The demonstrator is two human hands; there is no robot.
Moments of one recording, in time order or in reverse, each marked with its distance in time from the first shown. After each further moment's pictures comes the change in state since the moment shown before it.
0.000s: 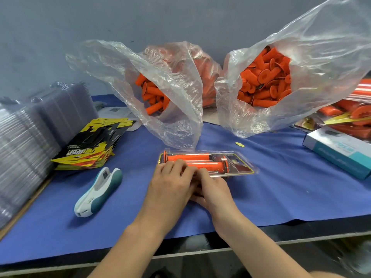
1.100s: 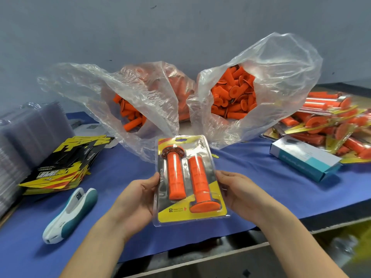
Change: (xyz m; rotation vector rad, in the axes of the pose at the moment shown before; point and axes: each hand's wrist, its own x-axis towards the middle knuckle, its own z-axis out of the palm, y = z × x) left_hand 0.030 -0.005 -0.021 -2.036 -0.472 -1.152; right_hand 0.008 -0.057 -0.106 0.014 -0.173 0.079
